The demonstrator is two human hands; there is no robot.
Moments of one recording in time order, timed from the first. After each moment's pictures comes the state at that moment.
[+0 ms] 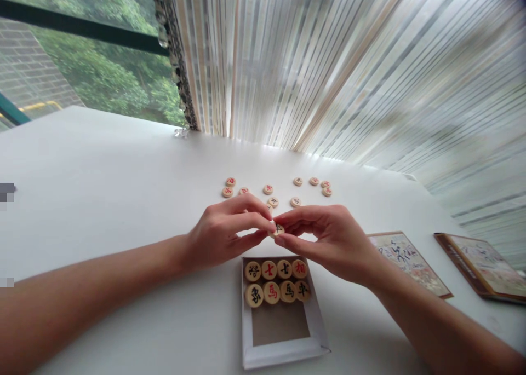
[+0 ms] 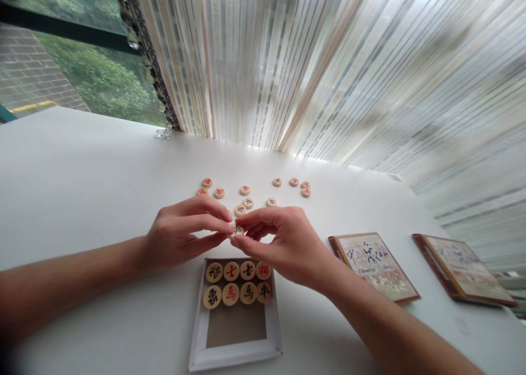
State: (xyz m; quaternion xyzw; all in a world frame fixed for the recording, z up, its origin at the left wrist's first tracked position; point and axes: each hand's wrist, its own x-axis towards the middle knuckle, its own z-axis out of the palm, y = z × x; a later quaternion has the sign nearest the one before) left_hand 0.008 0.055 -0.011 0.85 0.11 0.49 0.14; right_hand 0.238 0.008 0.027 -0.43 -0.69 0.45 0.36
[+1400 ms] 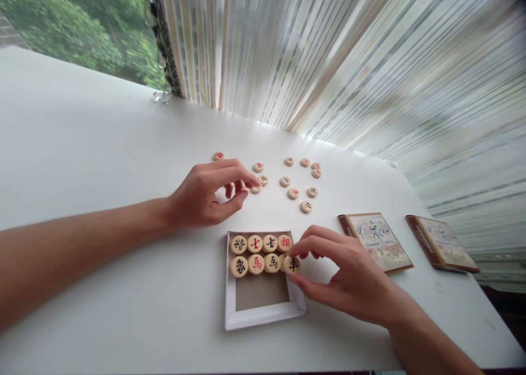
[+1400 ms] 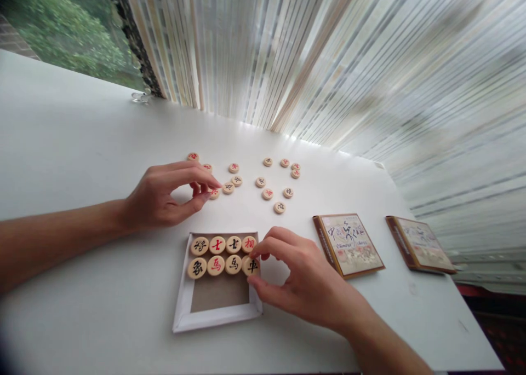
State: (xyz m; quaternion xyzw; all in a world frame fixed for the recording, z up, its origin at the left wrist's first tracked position) left_hand 0.008 0.072 -0.019 0.85 0.17 0.47 0.17; right_hand 0.282 -0.059 0.015 -0.45 -0.83 0.26 0.20
